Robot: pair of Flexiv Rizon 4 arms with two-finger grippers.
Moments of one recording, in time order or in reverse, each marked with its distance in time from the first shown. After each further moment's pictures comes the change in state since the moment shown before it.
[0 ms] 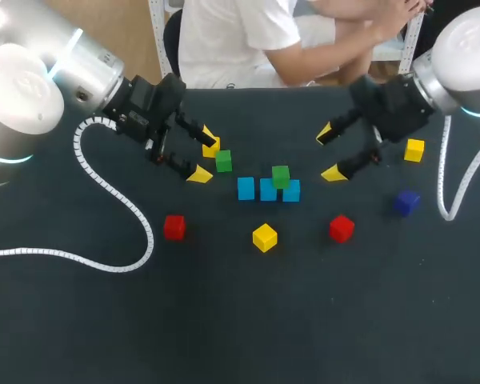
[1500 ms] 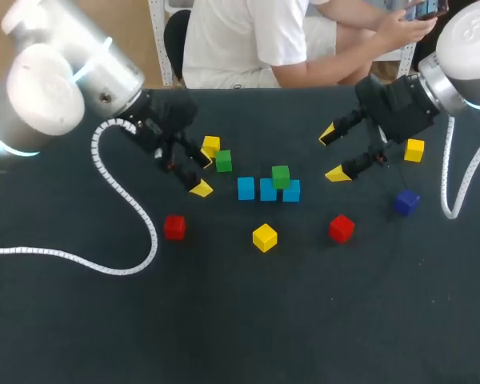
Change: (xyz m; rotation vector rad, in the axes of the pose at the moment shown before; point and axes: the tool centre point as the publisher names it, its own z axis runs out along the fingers) left arm 0.041 0.011 0.026 0.029 0.193 -0.188; right arm 0.002 0.001 -0.004 -0.008 -0.016 -0.004
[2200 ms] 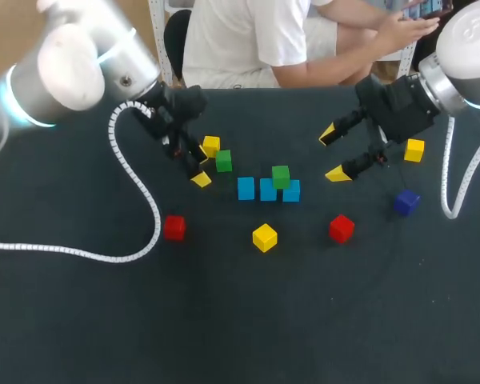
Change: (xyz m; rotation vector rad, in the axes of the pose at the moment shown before) left arm 0.018 0.050 0.009 0.025 0.126 -0.079; right arm 0.000 0.000 0.000 0.000 -0.001 0.000
